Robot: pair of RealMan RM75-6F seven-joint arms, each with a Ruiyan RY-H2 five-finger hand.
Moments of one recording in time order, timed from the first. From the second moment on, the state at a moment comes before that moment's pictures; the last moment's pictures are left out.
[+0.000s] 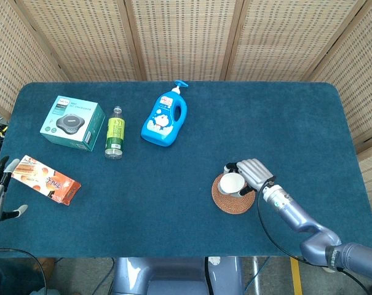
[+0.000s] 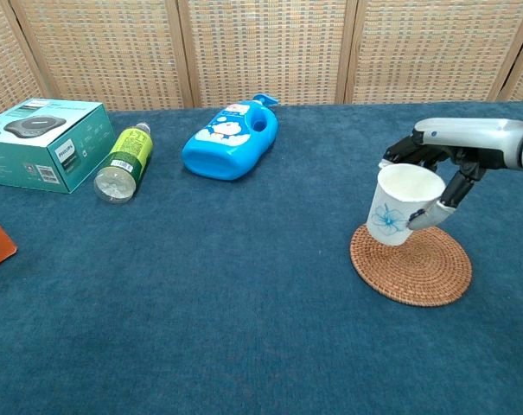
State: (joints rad) left arm -0.15 -1.04 -0.09 -1.75 1.32 1.39 0.24; right arm 0.72 -1.35 0.15 -1.43 -1.38 0.76 0.22
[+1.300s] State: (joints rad) left arm -0.14 -1.03 -0.08 -1.75 1.35 1.41 0.21; right arm 0.59 -1.18 0.09 -1.56 -1.48 1.05 0.17
